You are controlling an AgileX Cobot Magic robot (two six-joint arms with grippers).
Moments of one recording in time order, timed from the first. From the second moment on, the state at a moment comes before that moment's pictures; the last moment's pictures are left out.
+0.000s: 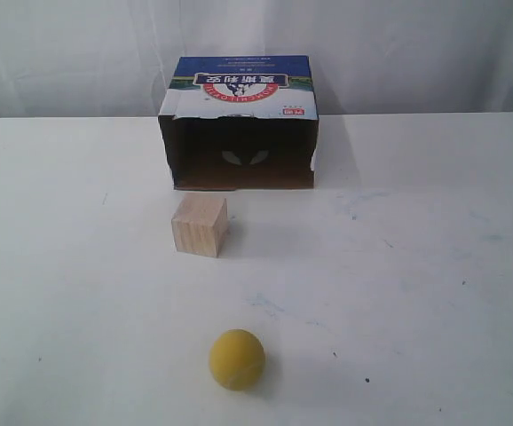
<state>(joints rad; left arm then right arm) -0.04 0.00 0.02 -0.06 0.52 -0.03 0.29 0.08 -0.36 0.30 0.52 -0.01</state>
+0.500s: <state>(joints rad) -0.04 0.00 0.02 -0.06 0.52 -0.03 0.38 0.86 -0.78 0.58 0.76 -0.44</state>
